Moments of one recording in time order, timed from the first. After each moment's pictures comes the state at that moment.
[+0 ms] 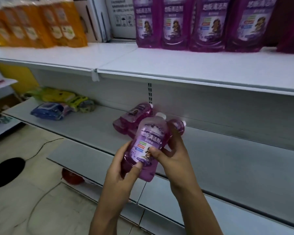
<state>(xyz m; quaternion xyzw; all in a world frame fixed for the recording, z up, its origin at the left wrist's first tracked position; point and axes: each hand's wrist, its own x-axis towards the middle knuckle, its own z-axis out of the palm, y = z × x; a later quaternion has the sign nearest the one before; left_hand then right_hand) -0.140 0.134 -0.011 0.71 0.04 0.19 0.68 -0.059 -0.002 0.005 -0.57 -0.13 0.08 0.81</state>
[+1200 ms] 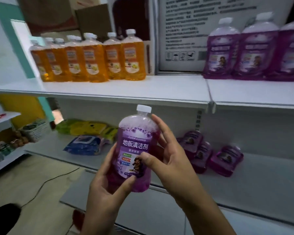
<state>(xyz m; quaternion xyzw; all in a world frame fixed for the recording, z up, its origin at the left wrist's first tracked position) -0.165 0.414 0.038 0.66 -0.05 0.28 0.70 -0.098 0.261 0.087 -0.57 -0.33 0.05 0.75</state>
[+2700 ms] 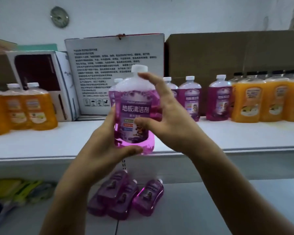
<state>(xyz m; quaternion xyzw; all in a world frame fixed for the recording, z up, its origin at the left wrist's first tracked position) -0.046 0.203 0.228 0.81 -0.30 0.21 0.47 -0.051 0.020 0.270 -0.75 -0.37 -0.22 0.51</state>
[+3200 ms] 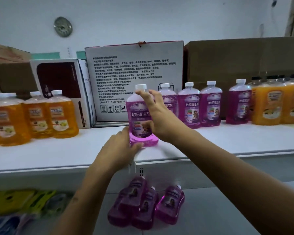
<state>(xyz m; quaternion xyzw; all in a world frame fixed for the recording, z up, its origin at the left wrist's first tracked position) 0.031 0.273 0.216 0.93 -0.16 0.19 0.27 0.031 0.110 0.270 -0.89 -0.26 -0.26 0.28</state>
